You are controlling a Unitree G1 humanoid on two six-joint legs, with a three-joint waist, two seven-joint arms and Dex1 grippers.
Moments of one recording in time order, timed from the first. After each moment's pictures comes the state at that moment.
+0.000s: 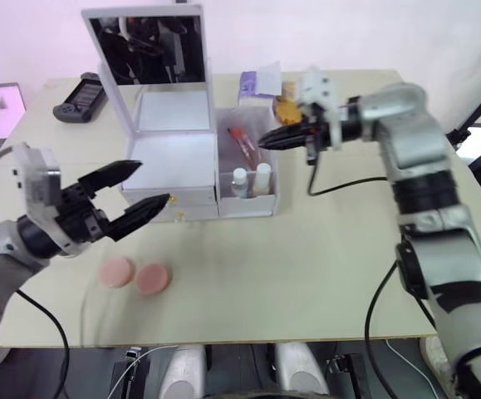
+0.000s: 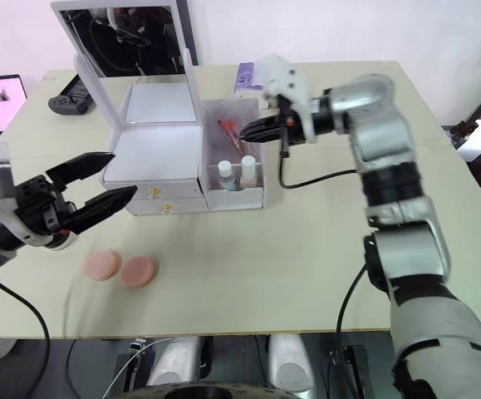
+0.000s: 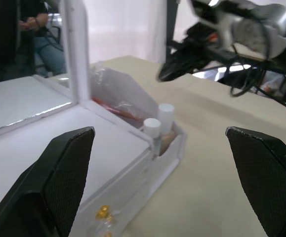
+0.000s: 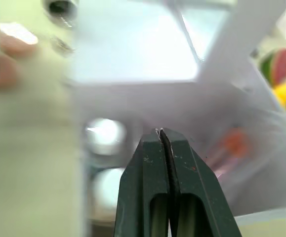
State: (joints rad) left arm -0.02 0.83 0.53 -0.57 -1.06 0.63 -0.70; right arm -1.06 -0.57 0.07 0.29 0.17 0.49 1.41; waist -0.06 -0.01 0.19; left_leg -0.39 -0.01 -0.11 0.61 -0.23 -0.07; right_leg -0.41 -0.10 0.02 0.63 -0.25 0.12
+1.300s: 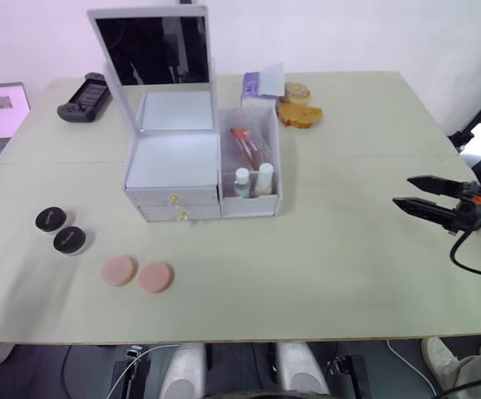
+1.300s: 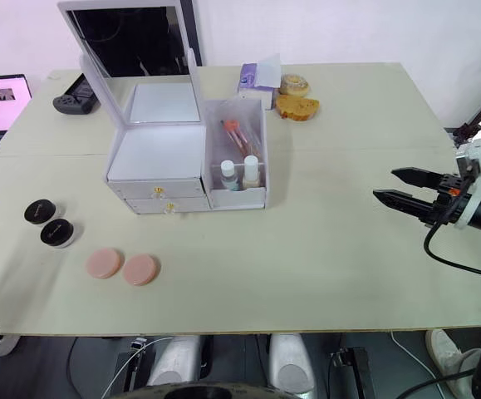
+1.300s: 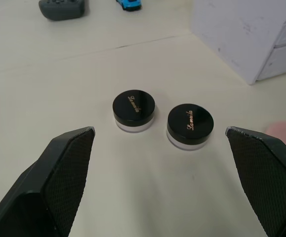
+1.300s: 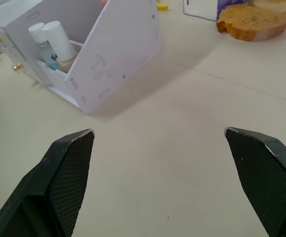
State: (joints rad) left arm 0.31 0.97 0.92 0.42 -0.63 0.16 -1.28; right arm -0.31 -0.96 -0.42 0.26 0.53 0.54 1.29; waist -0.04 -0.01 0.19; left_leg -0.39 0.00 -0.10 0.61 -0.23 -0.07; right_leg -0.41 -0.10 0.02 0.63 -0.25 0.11
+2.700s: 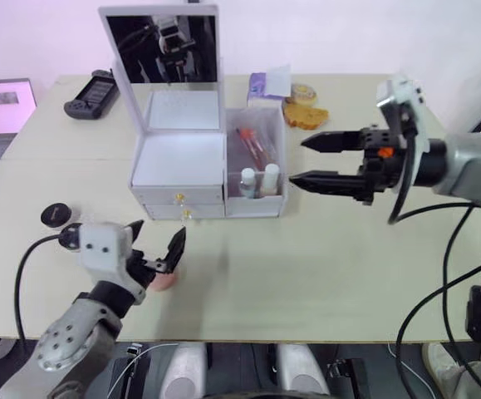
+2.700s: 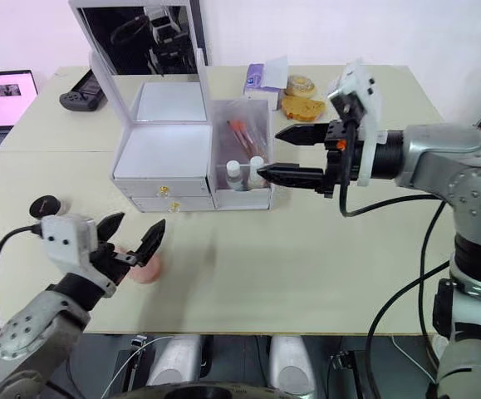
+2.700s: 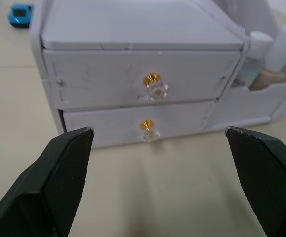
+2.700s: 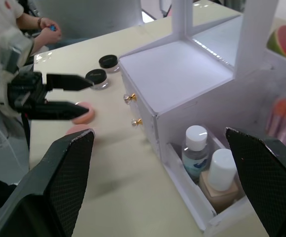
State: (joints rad) left arm 0.28 0.39 0.18 -0.99 -0.70 0.78 0.05; right arm -0.78 -0.85 -0.19 -0.39 0.96 1.23 0.81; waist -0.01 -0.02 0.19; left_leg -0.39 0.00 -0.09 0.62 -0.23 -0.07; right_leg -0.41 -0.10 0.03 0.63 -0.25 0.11
